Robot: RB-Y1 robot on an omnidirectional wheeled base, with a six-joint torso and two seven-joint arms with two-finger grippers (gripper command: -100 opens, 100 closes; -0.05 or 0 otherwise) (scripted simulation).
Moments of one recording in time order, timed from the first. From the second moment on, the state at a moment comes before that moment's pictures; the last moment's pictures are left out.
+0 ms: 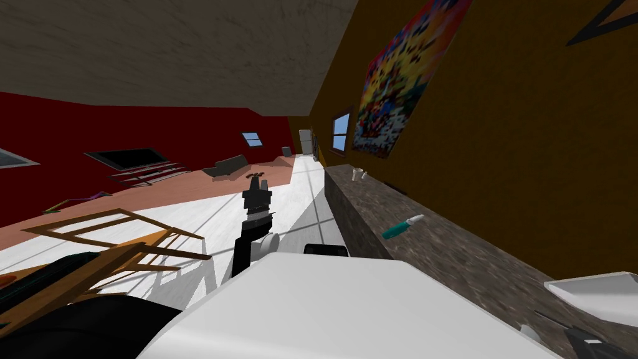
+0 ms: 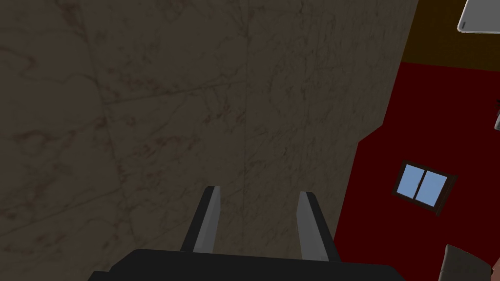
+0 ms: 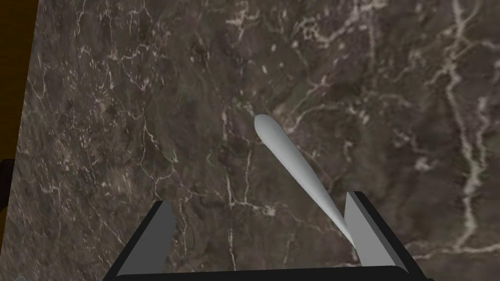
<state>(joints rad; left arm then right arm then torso) 0.55 -0.04 0.04 -2.40 0.08 -0.42 -0.11 1.80 -1.46 -0.34 -1.95 0.80 0.30 0.66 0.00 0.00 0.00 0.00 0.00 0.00</state>
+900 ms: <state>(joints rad) 0.55 -0.04 0.04 -2.40 0.08 -0.42 -0.11 2.01 -1.58 -0.27 -2.02 0.98 0.30 0.84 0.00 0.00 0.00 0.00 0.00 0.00</state>
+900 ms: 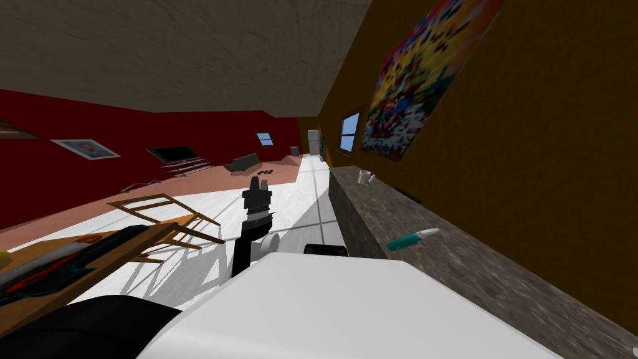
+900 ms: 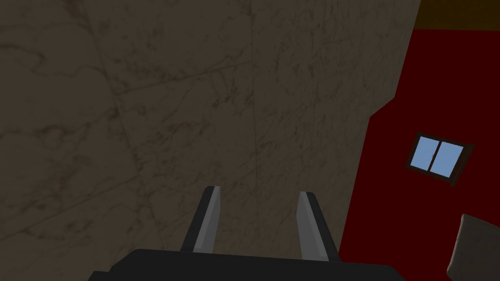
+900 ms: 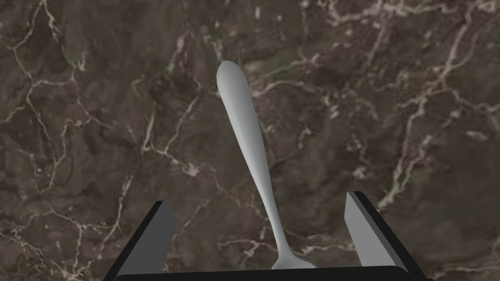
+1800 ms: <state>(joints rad) 0.55 -0.04 0.04 -2.40 0.08 -0.42 -0.11 1.81 -1.70 -0.13 -1.92 0.95 0.26 0.83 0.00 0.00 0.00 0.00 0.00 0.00</state>
